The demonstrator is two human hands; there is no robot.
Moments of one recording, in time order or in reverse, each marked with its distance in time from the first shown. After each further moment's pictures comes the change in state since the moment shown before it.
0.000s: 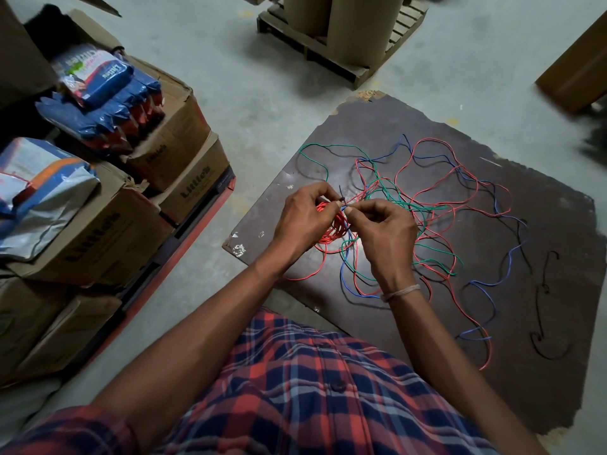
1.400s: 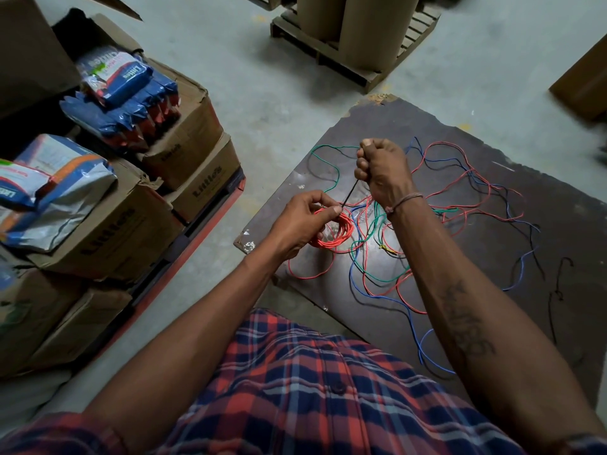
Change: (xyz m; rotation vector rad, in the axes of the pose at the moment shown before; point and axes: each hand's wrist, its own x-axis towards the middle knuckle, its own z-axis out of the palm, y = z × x) left_hand -0.005 -0.025 -0.019 -0.402 -0.206 -0.210; right_hand 0.115 -0.021 0.050 0.482 -0.197 0.293
